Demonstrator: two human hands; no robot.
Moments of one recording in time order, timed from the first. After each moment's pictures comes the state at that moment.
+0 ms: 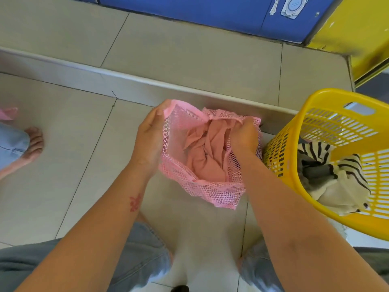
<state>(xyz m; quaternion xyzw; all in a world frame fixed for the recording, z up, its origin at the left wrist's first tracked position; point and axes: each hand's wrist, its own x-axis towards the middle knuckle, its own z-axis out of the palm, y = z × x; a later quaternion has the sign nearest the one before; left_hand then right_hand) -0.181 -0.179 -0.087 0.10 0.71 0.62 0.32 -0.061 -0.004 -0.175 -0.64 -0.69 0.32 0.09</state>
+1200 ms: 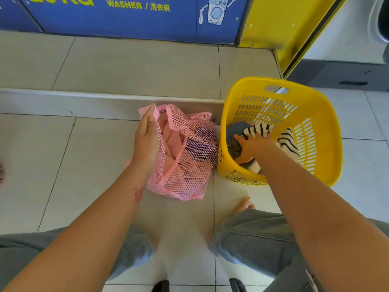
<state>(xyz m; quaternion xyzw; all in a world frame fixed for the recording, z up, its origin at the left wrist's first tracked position) -0.091 -0.121 -0.085 0.15 0.76 0.55 0.32 0.116 0.058 -0.132 -0.43 -0.81 0.07 -0.40</state>
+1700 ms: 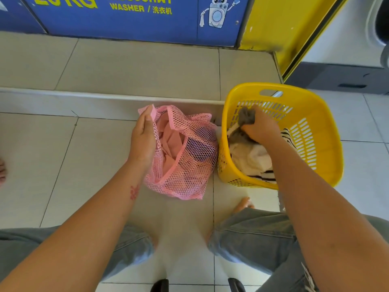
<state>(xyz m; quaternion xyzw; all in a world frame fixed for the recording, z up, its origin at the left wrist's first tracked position) -0.097 -0.129 -0.081 0.16 0.75 0.55 0.32 0.115 0.068 -0.091 -0.55 -0.79 0.26 0.04</state>
